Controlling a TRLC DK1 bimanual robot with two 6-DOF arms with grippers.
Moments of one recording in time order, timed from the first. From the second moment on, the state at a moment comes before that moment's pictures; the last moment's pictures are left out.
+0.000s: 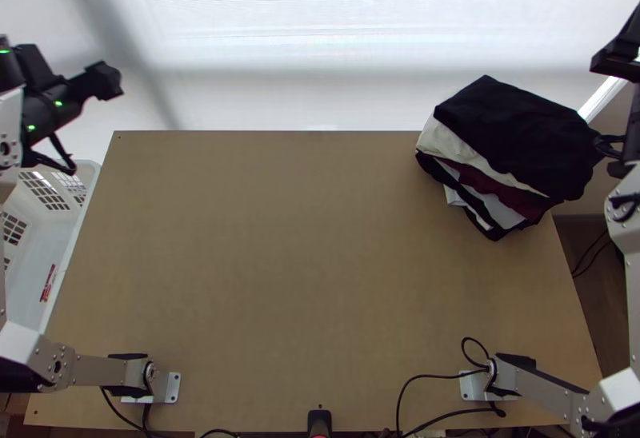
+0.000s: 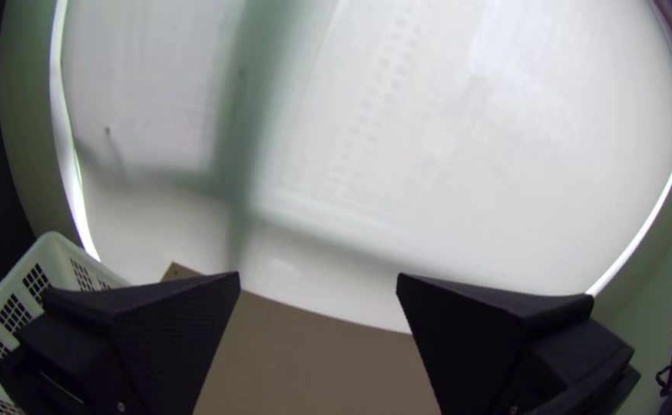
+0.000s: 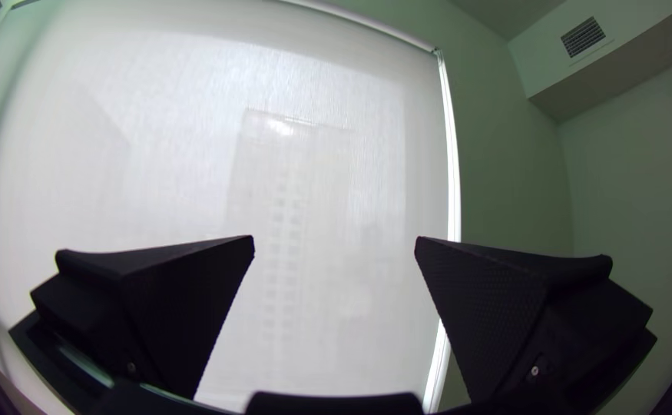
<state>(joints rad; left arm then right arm) 0.09 1.47 2.06 -0.90 0.03 -0.30 -0.12 1.24 1.52 0.28 0.13 -0.14</state>
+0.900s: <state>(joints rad) 0.21 0.56 0.68 0.00 -0.22 0.01 0.13 0.58 0.50 0.41 0.03 -0.14</state>
